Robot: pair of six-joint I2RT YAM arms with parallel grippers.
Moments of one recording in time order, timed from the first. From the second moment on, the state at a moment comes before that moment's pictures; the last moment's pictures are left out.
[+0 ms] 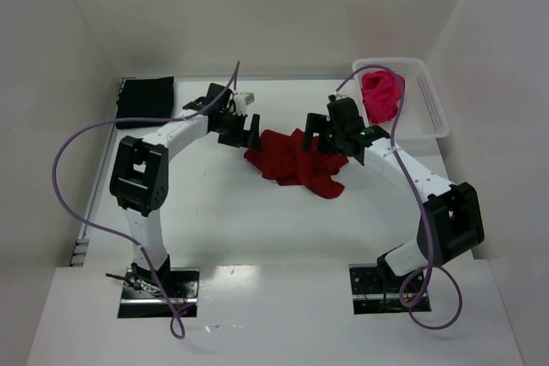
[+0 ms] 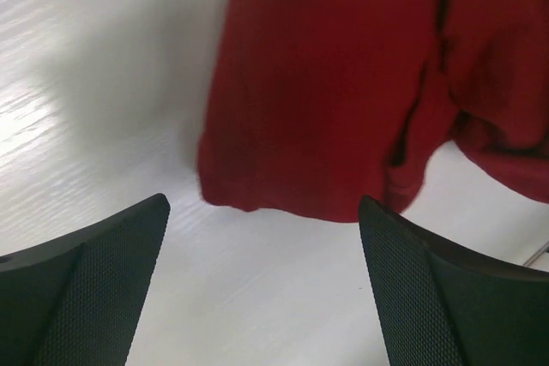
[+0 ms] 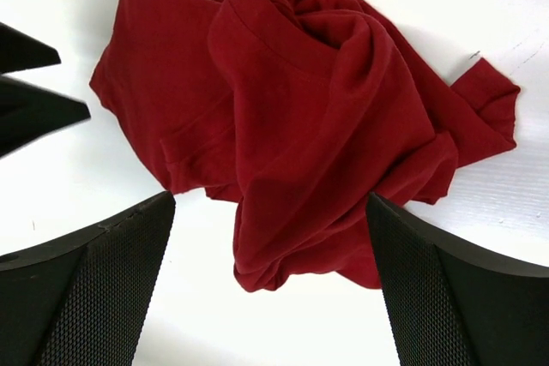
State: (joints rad) left arm -0.31 1.95 1.48 -0.52 0.44 -0.11; right arm 0.43 1.47 1.12 -0.44 0.01 0.49
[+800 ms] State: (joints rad) left arm -0.25 2.10 1.49 -0.48 0.71 -0.16; right arm 0.43 1.54 1.14 -0.41 0.00 0.49
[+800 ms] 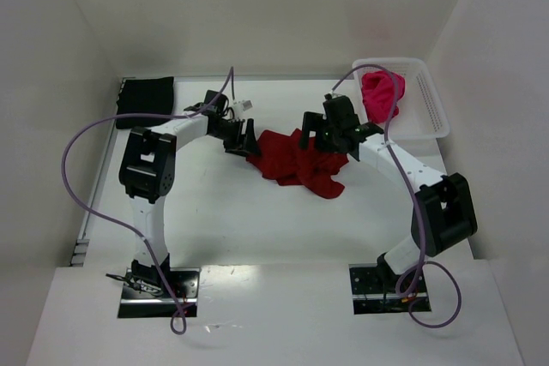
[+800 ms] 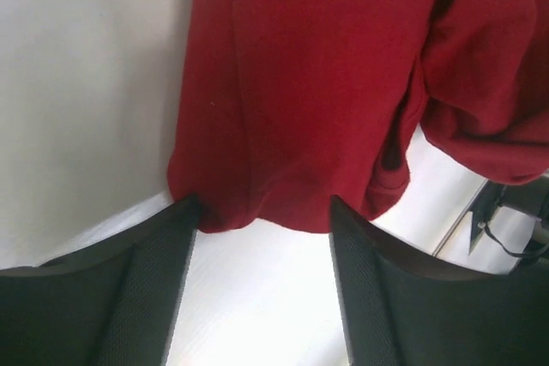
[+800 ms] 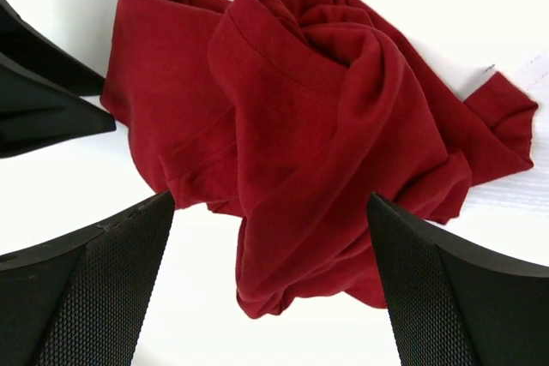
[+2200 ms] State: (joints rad) left arm -0.22 1.47 1.76 -0.70 0.20 -0.20; right arm 0.43 1.45 1.10 -0.16 -0.20 0.52
